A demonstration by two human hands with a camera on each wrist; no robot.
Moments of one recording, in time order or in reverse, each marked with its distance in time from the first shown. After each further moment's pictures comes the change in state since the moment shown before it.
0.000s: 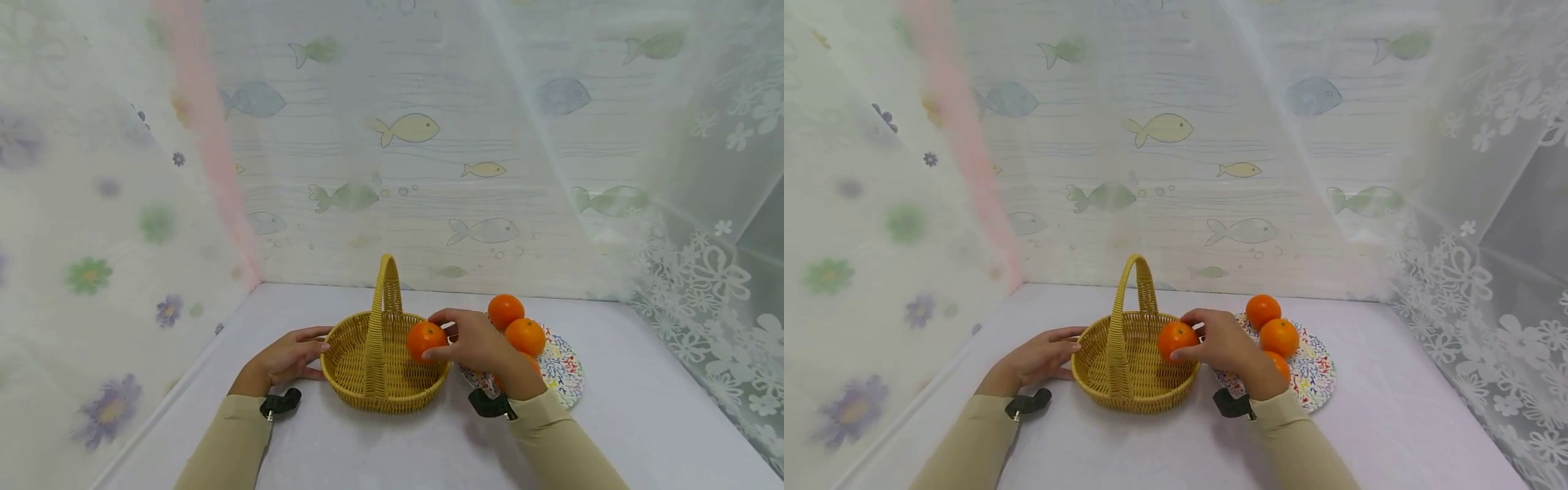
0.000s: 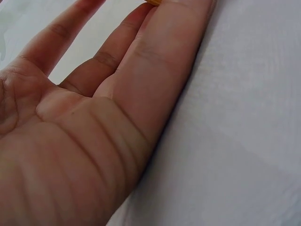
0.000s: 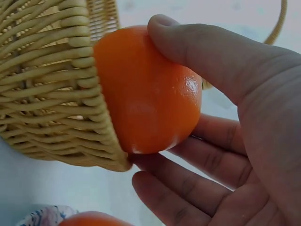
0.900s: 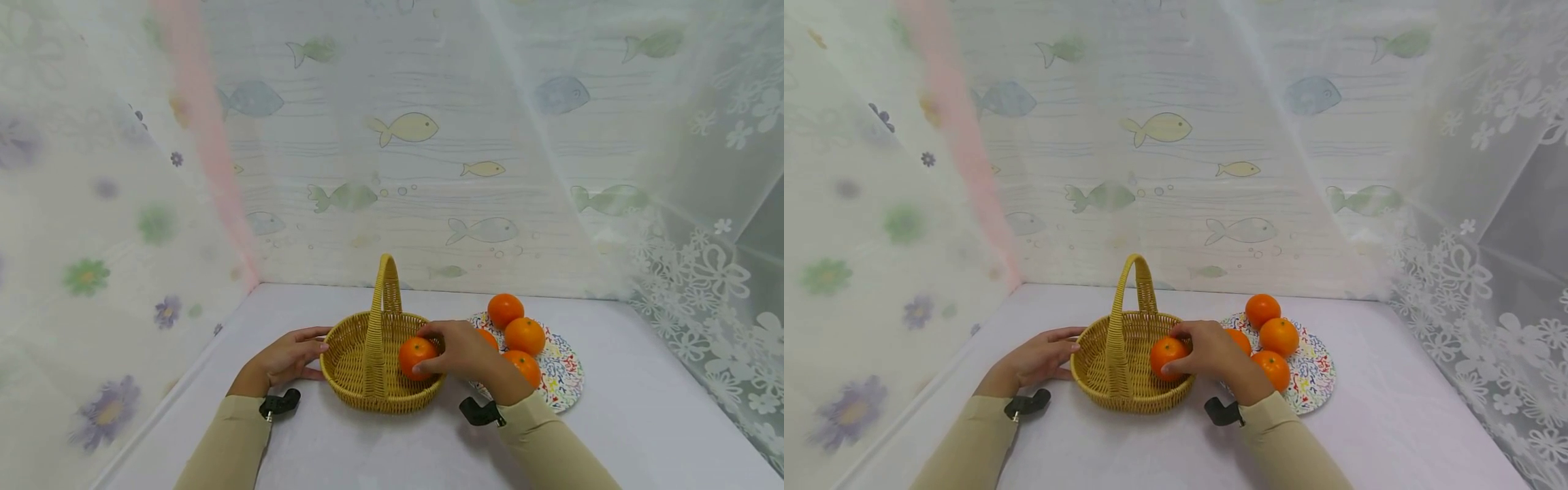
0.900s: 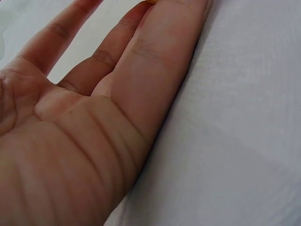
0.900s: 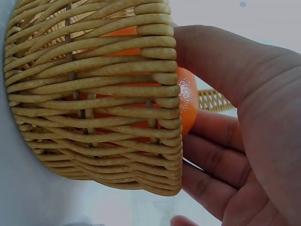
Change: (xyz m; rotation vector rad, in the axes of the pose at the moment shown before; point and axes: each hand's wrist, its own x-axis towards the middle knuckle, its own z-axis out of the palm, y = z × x) left_hand -0.001 0.001 -0.001 -0.022 -0.022 0.005; right_hand 0.006 0.004 0.025 -0.092 -0.043 -0.036
